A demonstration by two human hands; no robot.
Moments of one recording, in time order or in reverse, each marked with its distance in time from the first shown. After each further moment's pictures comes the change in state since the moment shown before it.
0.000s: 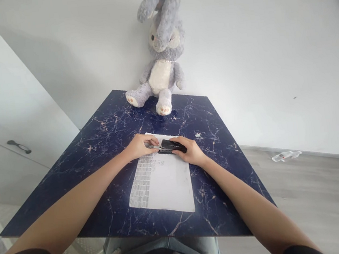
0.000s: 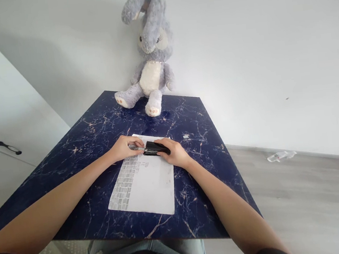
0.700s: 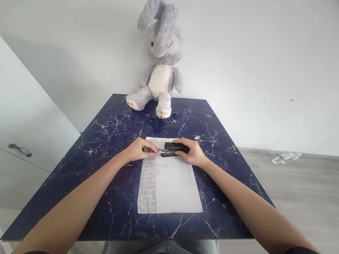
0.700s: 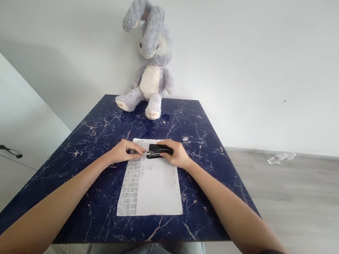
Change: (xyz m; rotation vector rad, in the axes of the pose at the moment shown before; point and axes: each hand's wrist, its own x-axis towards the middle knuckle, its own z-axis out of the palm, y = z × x) left_hand 0.000 -0.001 -0.016 -0.064 -0.226 0.100; right_hand 0.000 -0.001 -0.007 0.034 0.083 0.065
